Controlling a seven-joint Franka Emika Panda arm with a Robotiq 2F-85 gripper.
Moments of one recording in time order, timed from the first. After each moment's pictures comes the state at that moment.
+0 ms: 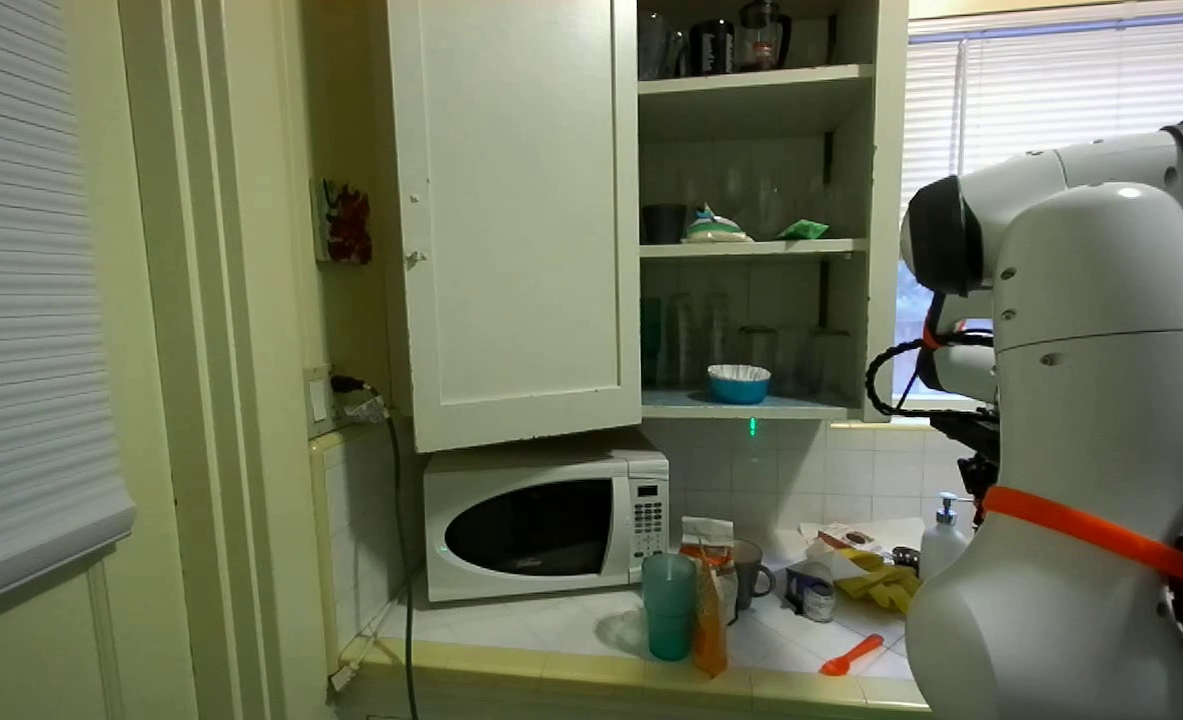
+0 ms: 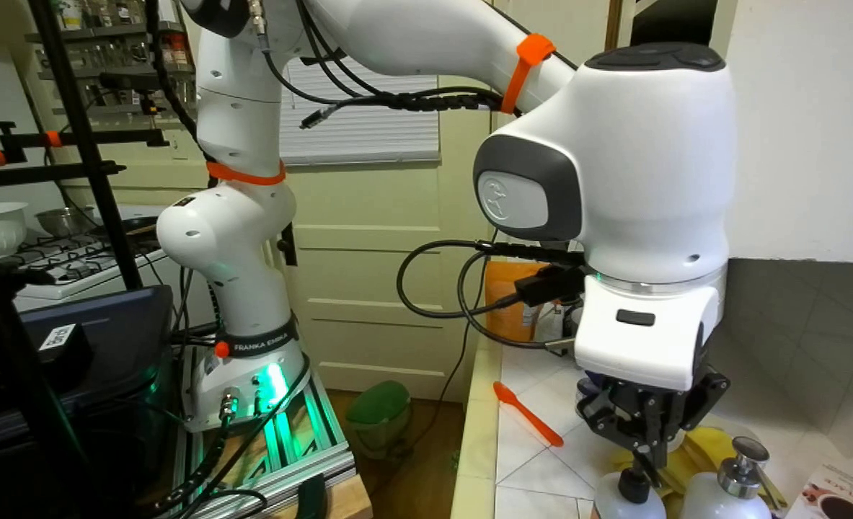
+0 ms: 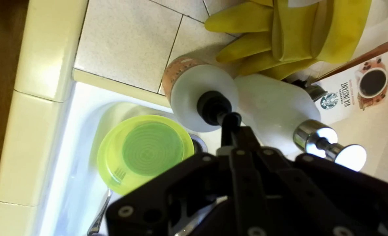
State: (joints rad) arm -0.69 0.25 -0.46 -2.02 0.41 2.35 0.50
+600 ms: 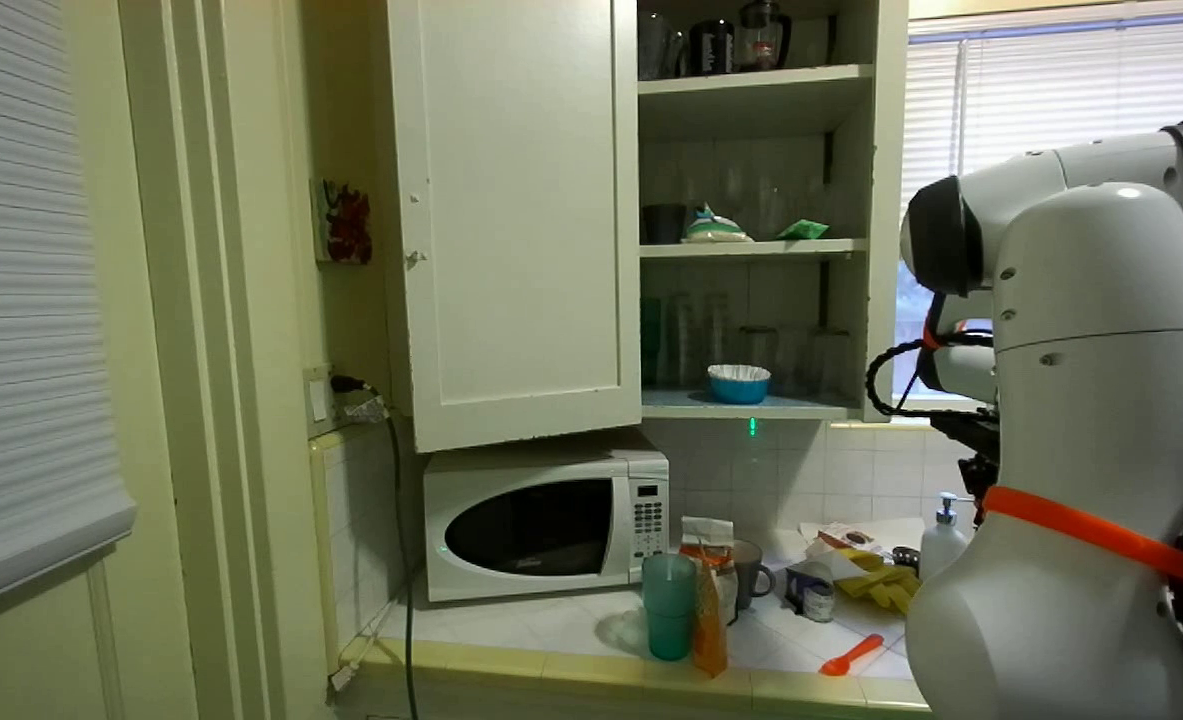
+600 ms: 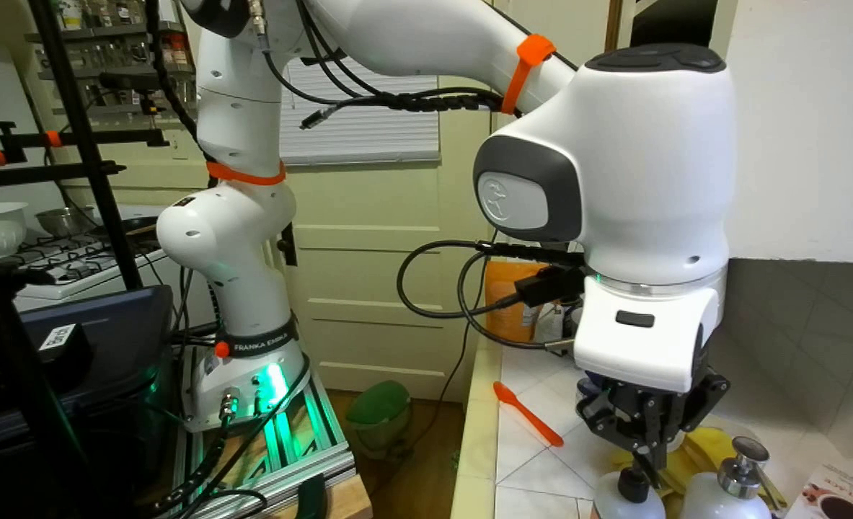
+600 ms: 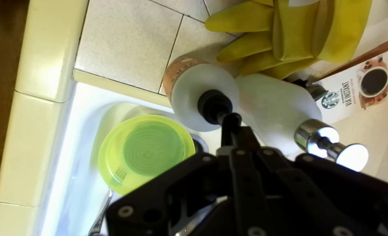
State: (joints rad) arm -0.69 0.25 -0.46 -2.01 0.41 2.34 0.50
